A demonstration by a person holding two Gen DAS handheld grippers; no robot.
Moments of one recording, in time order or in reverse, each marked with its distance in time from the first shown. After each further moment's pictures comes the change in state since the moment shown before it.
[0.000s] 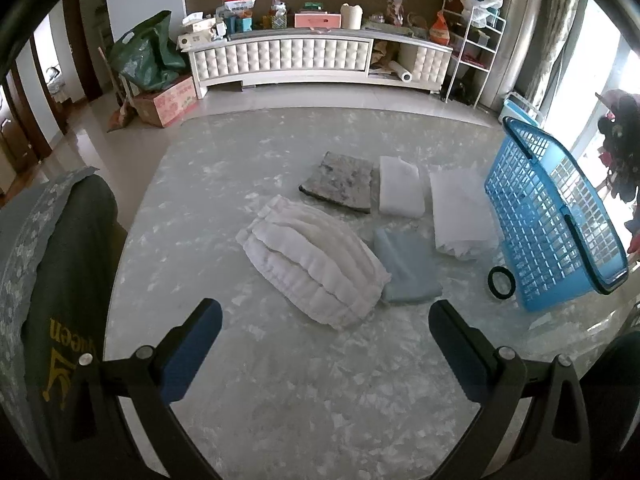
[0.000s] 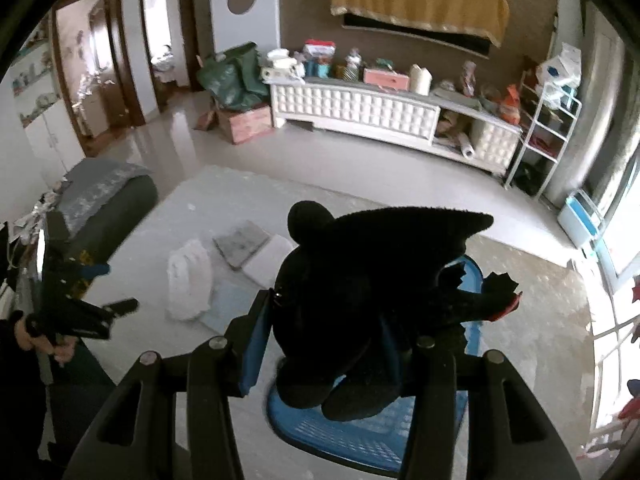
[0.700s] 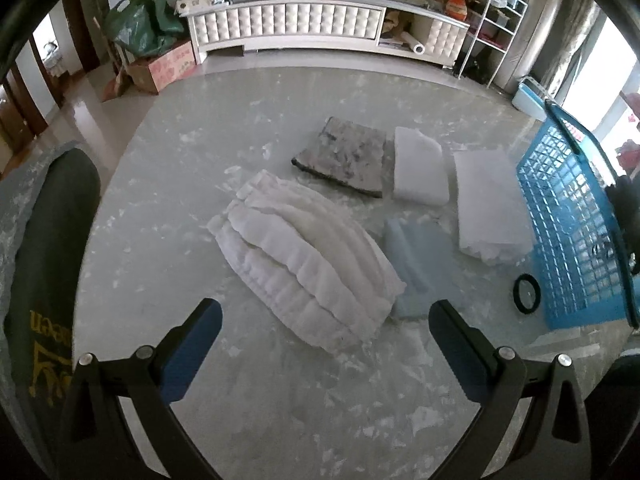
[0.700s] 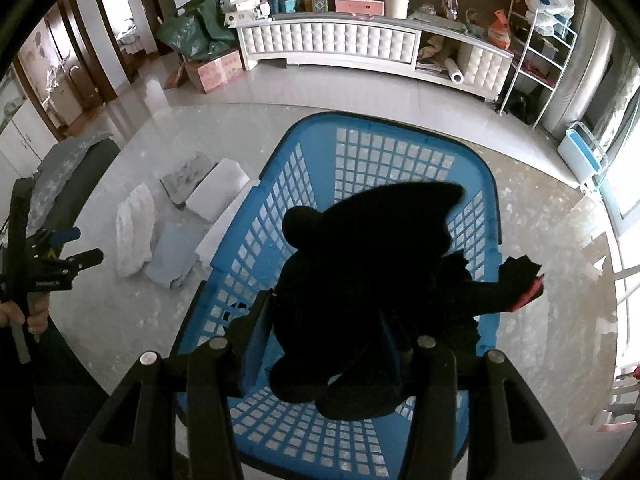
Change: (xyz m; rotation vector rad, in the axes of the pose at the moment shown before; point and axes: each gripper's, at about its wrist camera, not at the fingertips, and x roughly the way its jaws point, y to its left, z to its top) left arm 0.066 -0.001 0.018 -0.047 0.127 0.001; right arm 0.070 -0.037 -0.033 0.096 0.213 0.000
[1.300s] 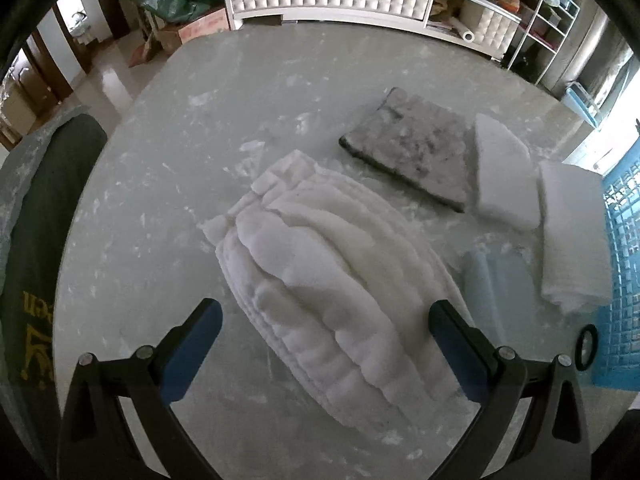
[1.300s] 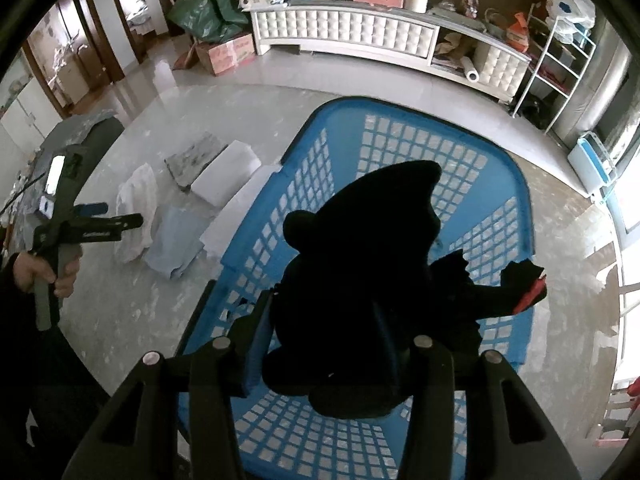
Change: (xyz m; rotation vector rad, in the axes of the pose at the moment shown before) left arm 0.078 0.020 0.026 -0.104 0.087 0.106; right arm 0.008 0.000 0.000 -0.055 0.057 0.002
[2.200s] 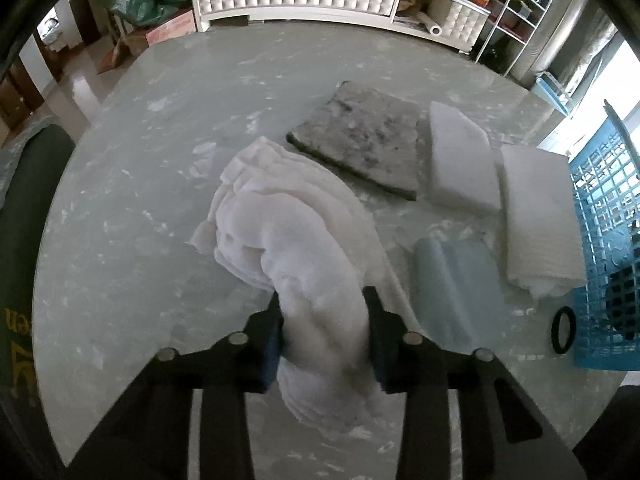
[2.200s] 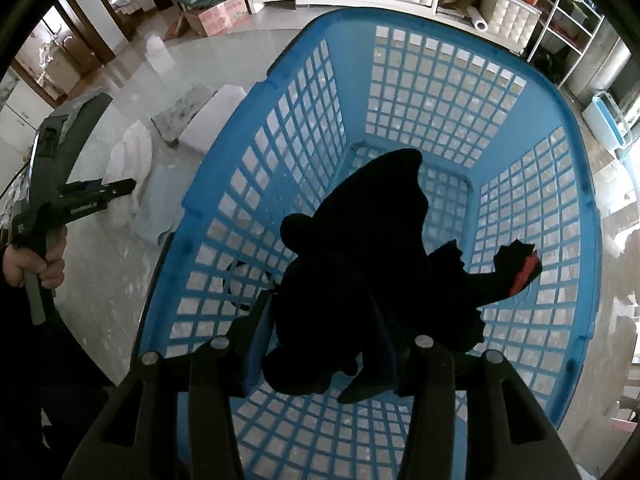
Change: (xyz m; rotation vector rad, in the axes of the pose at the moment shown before) left arm 0.018 -0.015 0.019 0.058 0.007 -0.111; right arm 0.032 -0.007 -0.016 0.056 0.175 0.042
